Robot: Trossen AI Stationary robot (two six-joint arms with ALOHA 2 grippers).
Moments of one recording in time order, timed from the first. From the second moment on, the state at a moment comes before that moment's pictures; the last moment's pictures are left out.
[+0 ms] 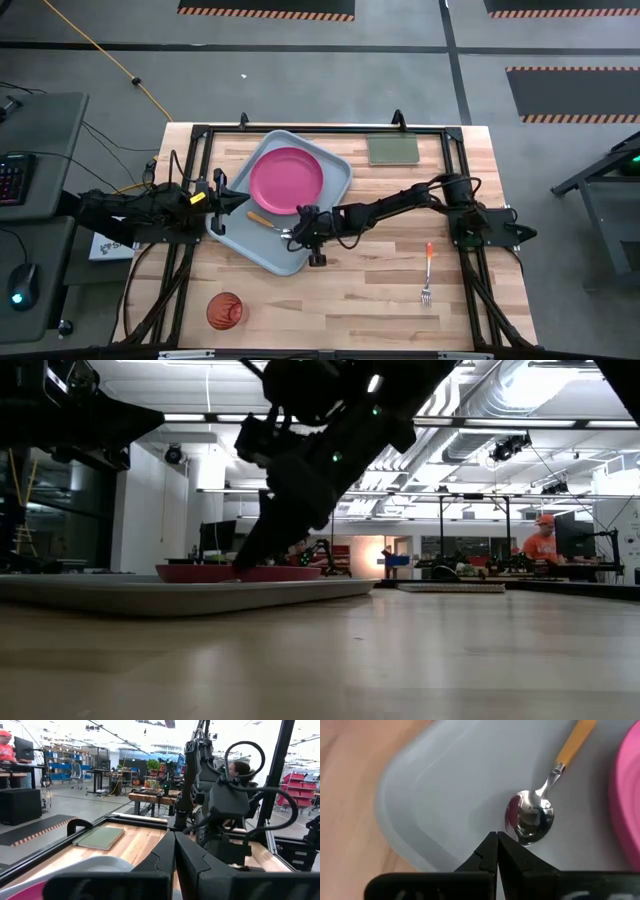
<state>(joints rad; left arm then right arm) -0.07 0.01 0.01 0.15 -0.22 -0.06 0.12 2.13 1.42 -0.10 0.00 -0.07</state>
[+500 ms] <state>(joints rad) -0.08 0.01 0.01 0.14 -0.22 -0.06 0.11 2.17 1.42 -0.04 0.03 -0.07</state>
